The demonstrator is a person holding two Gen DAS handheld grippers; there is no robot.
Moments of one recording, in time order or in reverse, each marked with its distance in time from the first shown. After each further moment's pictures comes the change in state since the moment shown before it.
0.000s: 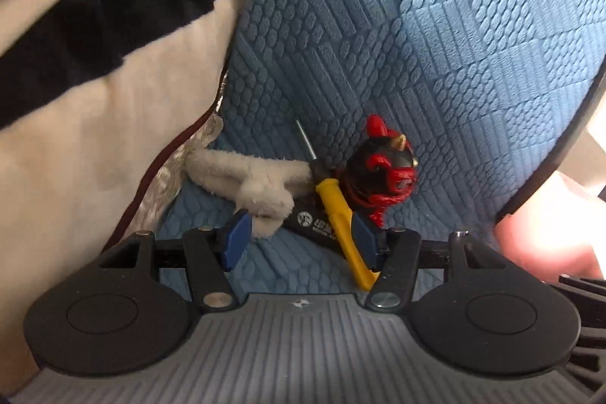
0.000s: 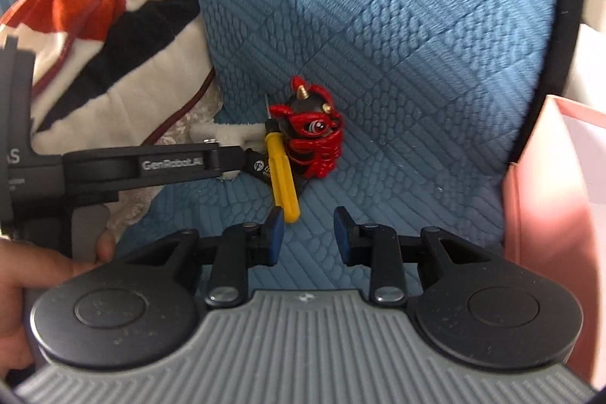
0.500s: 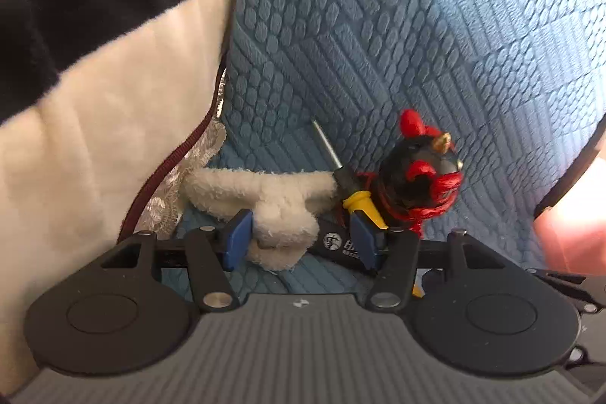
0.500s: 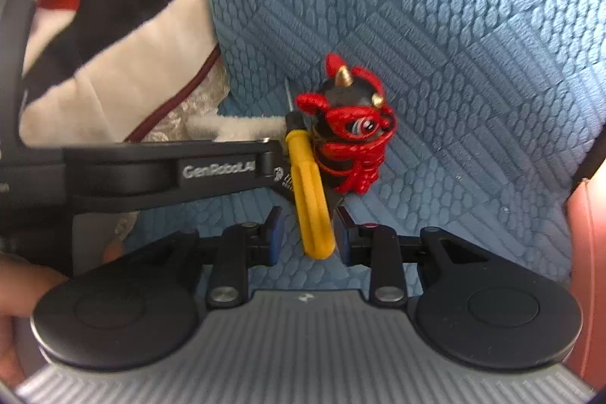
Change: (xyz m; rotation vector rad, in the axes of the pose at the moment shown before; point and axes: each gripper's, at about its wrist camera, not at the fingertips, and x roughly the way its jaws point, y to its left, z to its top) left arm 0.043 0.006 0.012 0.069 0.036 0.052; right arm 0.069 0.021 0.009 -0.019 0.046 0.029
